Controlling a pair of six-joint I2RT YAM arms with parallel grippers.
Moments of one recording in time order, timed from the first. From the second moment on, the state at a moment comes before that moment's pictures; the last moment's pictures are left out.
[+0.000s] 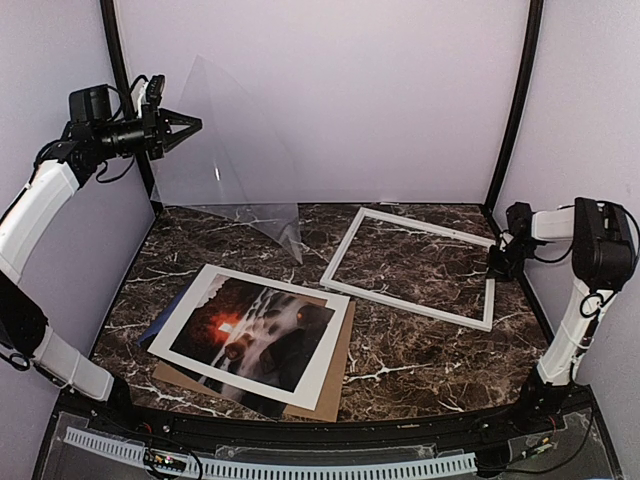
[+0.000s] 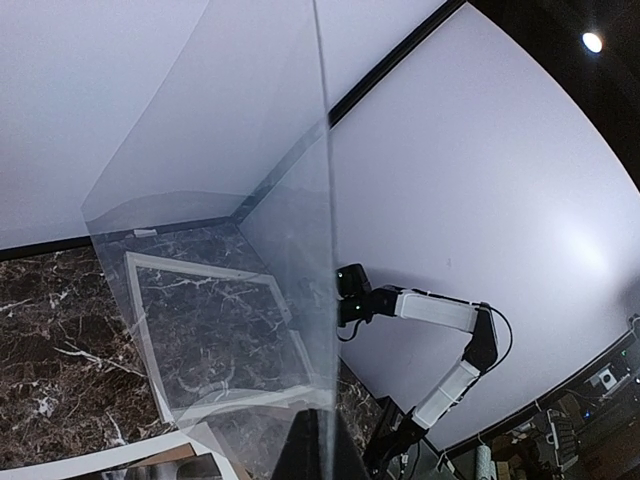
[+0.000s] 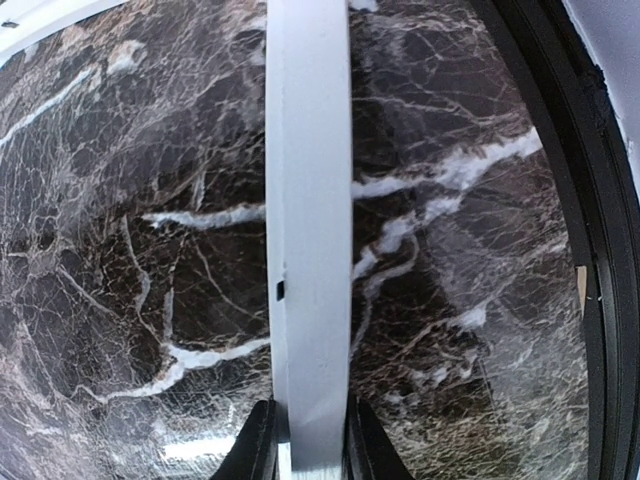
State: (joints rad) left arm -0.08 1.42 1.61 -0.34 1.00 -0.62; right arm -0.14 1.86 1.16 -0.53 -0.07 0.26
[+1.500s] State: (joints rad) left arm -0.36 1.54 1.57 -0.04 0.92 -0.78; right arm 0.05 2.07 1.45 -0.58 -0.24 0.18
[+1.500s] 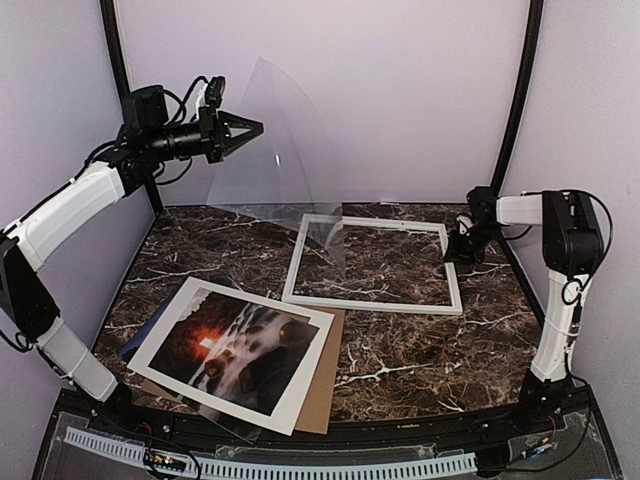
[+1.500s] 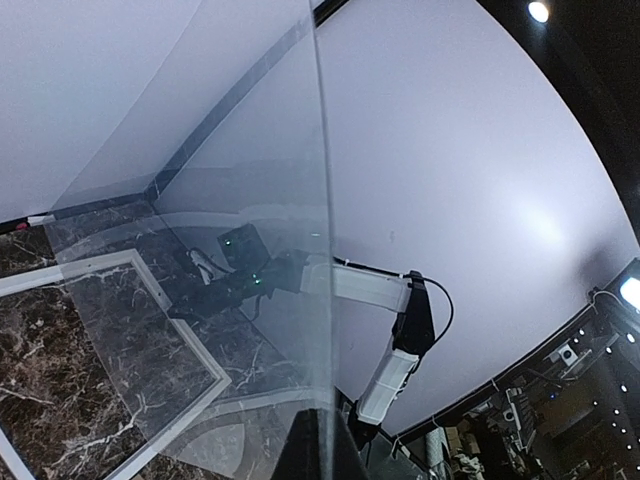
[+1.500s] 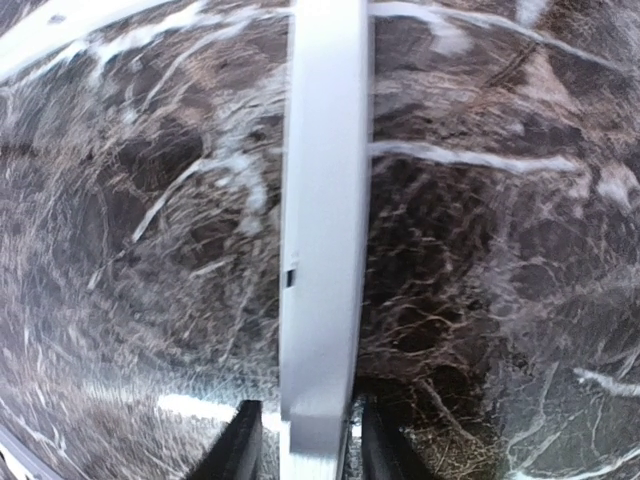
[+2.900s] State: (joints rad) left arm -0.66 2.25 1.72 0.26 0.54 -1.05; right arm -0.23 1.80 1.37 -0.60 -0.21 0.31
